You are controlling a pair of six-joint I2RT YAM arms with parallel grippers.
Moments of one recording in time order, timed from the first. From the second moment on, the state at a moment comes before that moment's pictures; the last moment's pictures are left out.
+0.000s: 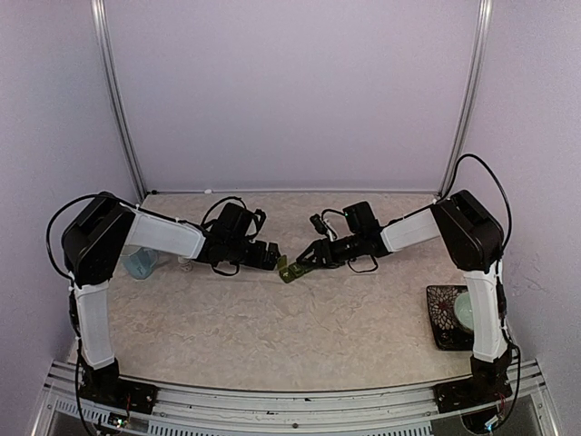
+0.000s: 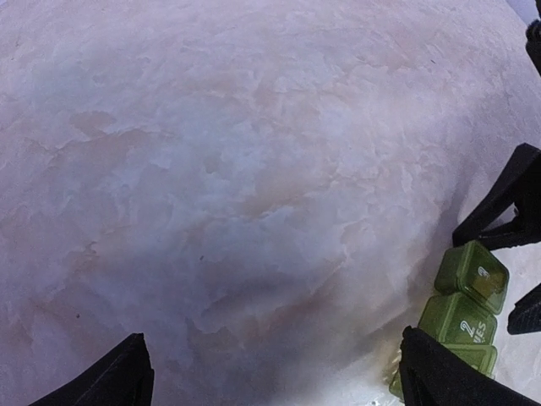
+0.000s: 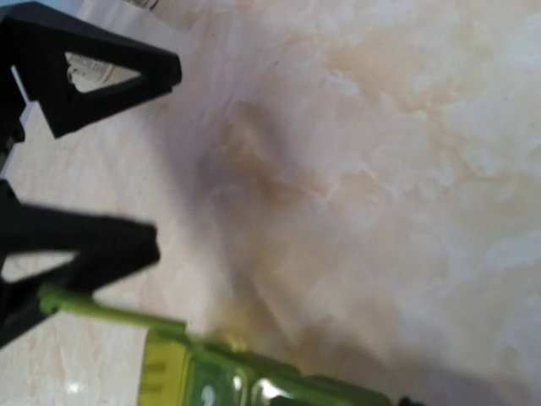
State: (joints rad) left arm -0.66 2.01 1.20 0.04 -0.04 -0.29; right arm 0.55 2.23 1.35 0.18 -0.76 0.36
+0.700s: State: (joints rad) left arm -0.67 1.98 1.12 0.12 0.02 -0.27; right arm 0.57 2.23 1.37 0.12 -0.66 0.32
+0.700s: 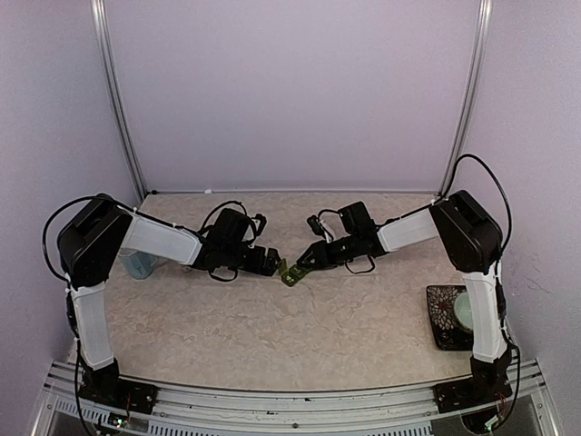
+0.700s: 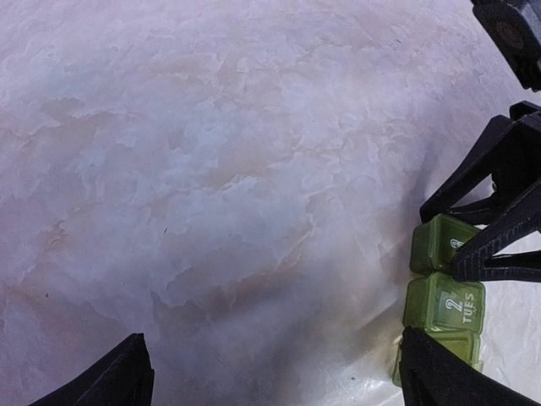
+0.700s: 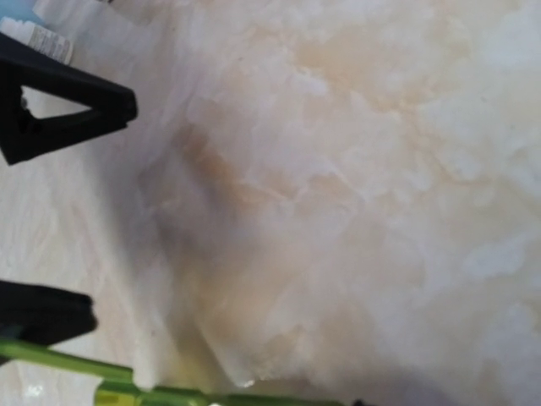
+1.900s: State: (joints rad) left arm -0.77 1.96 1.06 0.14 0.03 -0.26; right arm 0.58 2.22 1.38 0.10 -0.64 0.32
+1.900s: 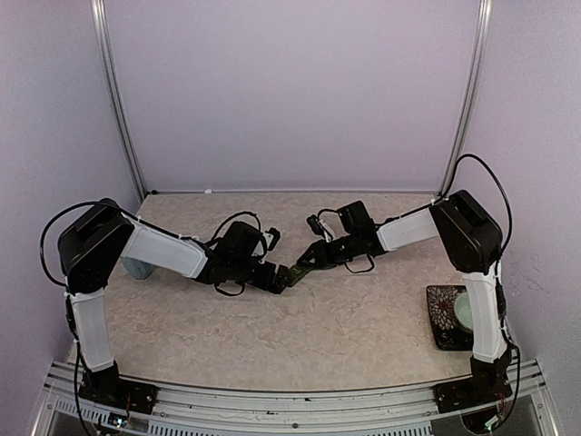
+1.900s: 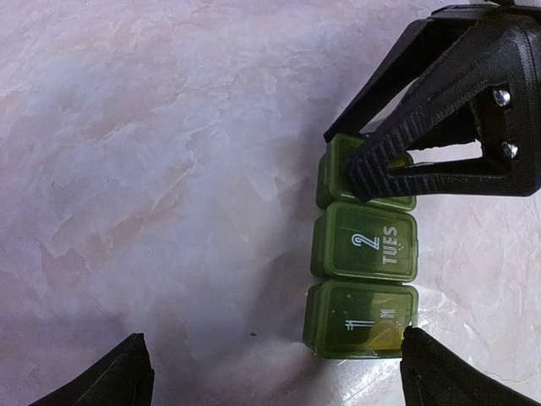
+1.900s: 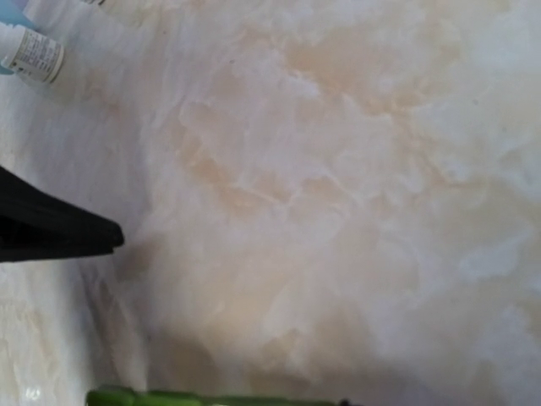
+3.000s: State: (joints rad) left arm -0.79 1.99 1.06 0.19 0.02 -0.25; right arm 0.58 2.22 1.41 0.04 -0.63 0.31
